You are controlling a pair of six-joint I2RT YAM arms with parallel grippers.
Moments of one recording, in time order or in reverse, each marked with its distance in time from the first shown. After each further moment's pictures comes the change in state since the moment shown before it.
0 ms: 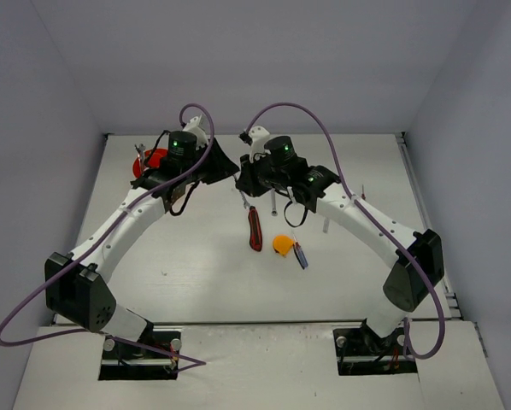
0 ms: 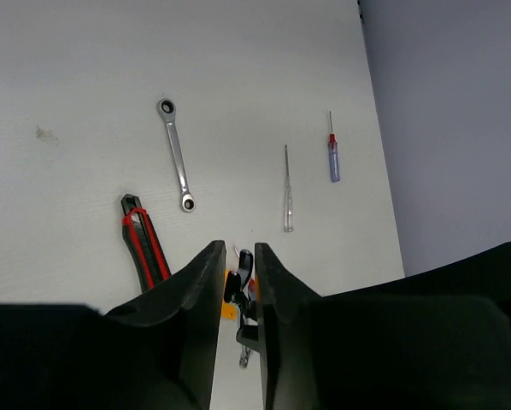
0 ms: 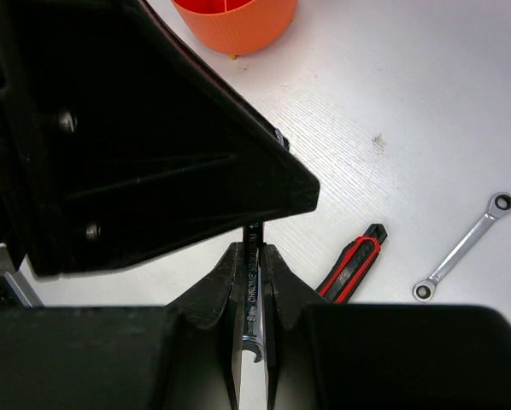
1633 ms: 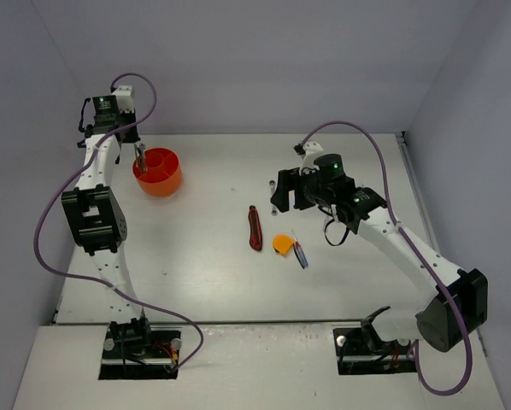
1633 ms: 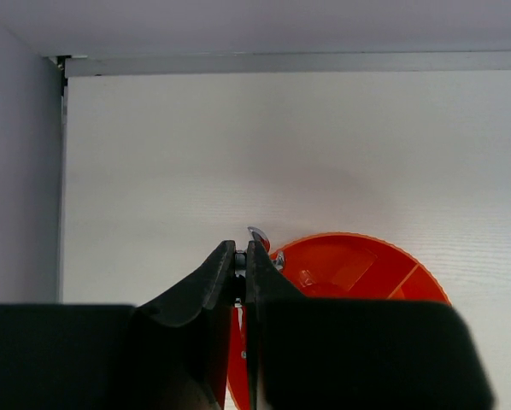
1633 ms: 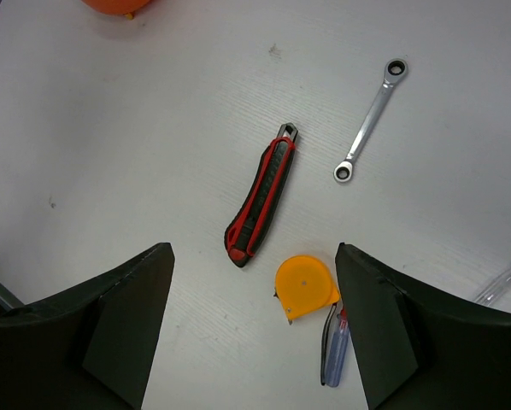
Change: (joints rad) left arm 0.603 0.682 0.698 -0.178 -0.072 0.794; right arm -0.187 -0.323 -0.364 -0.015 0.015 0.074
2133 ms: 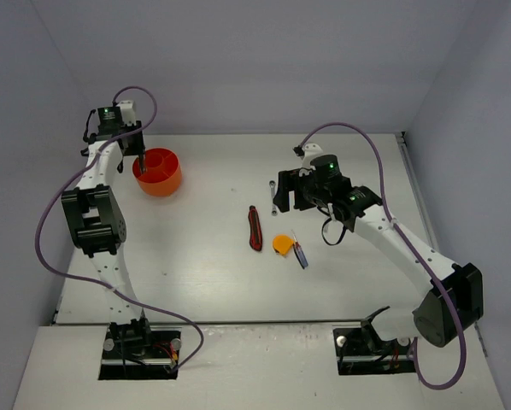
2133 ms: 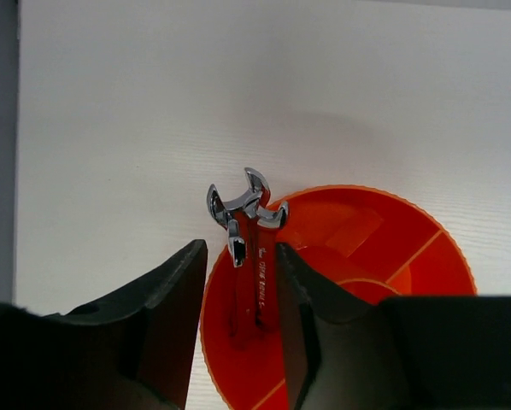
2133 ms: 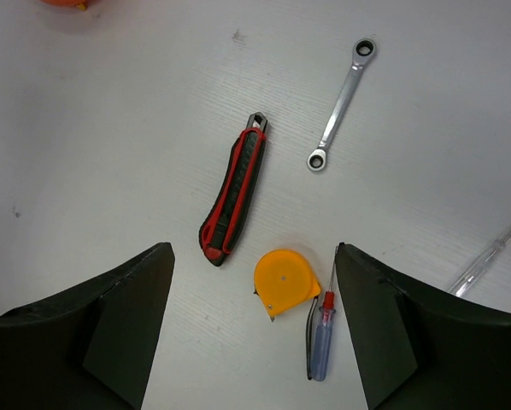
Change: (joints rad) left arm 0.000 -0.021 -0.143 0.018 -0.024 -0.065; right arm -0.002 0.032 -0.001 -0.017 0.069 0.008
